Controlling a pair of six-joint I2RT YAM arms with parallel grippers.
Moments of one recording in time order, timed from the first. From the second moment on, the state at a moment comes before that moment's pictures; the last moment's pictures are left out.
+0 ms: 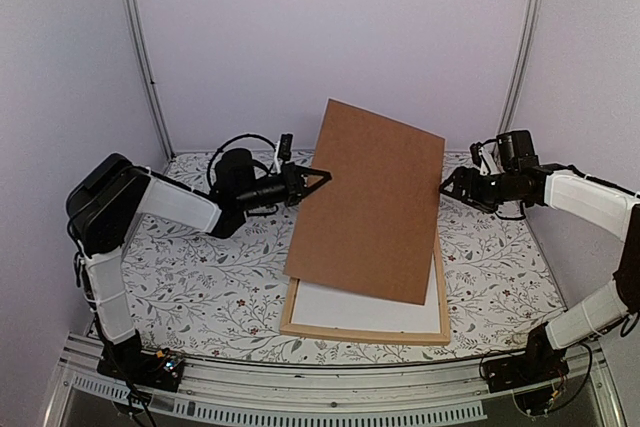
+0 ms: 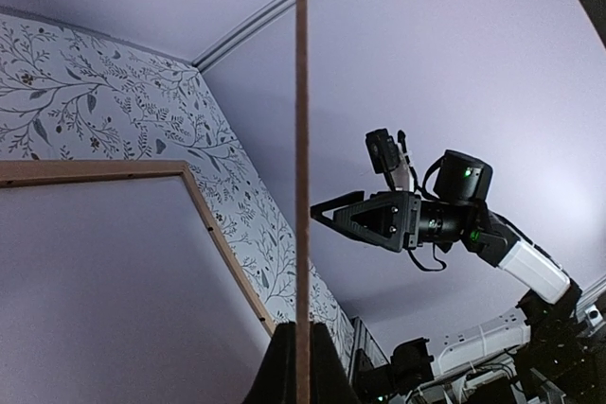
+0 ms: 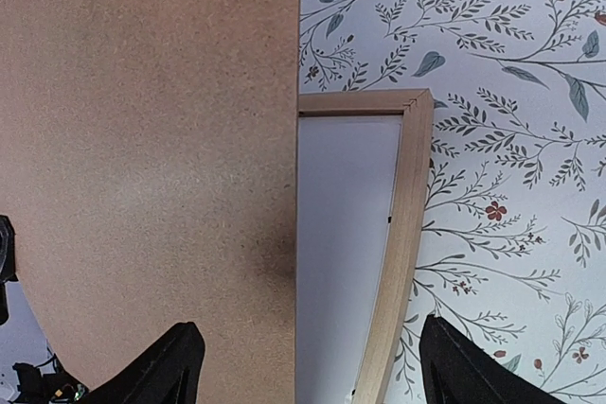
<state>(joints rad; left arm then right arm) -0.62 1.95 1.02 0.93 0.56 -0.99 0.20 1.39 0.96 -0.33 -0.35 0.41</state>
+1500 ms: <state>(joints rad) -0.70 2.07 0.87 1.18 0.45 -1.18 0.20 1.40 0.91 -0.33 -0.35 0.41</state>
